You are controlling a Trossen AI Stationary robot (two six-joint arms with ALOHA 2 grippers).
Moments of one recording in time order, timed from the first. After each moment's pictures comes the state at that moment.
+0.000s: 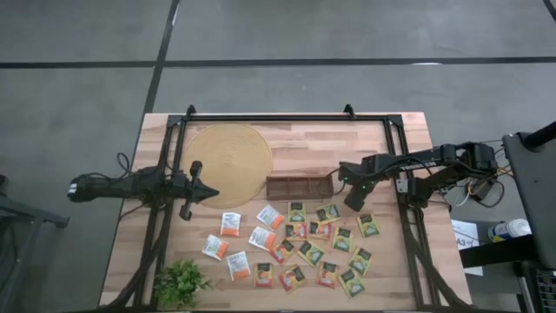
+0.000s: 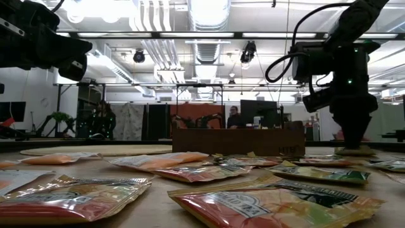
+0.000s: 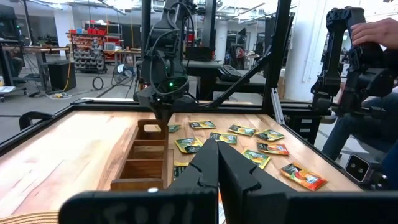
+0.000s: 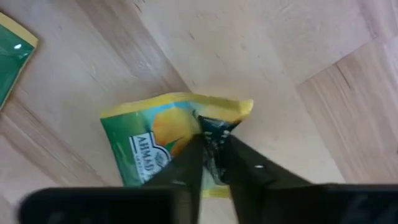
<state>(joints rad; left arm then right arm) -0.05 0.01 0.01 0.03 0.06 -0.06 -0.18 1.37 0.59 -0.74 0.00 0.45</state>
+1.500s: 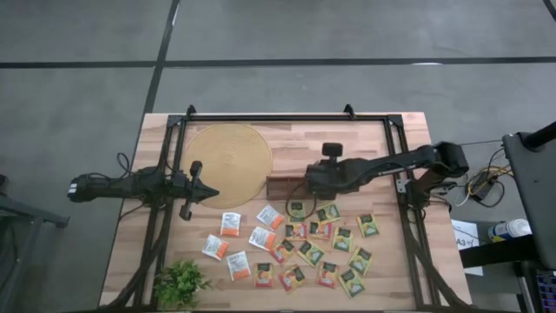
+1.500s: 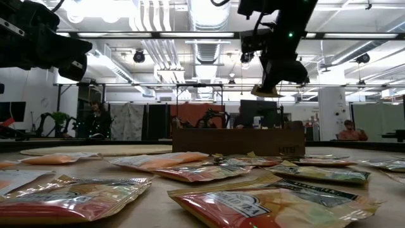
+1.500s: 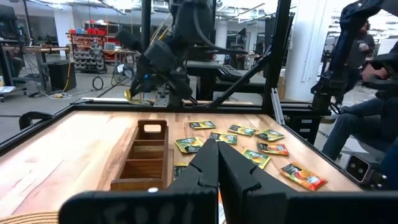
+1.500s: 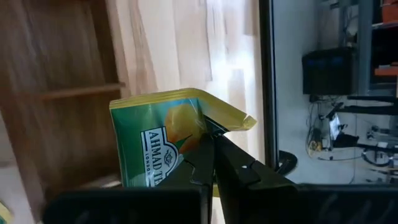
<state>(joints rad) -0.05 0.01 0.01 0.02 0.06 -0.06 0.08 1.66 1.23 -0.93 0.71 0.06</state>
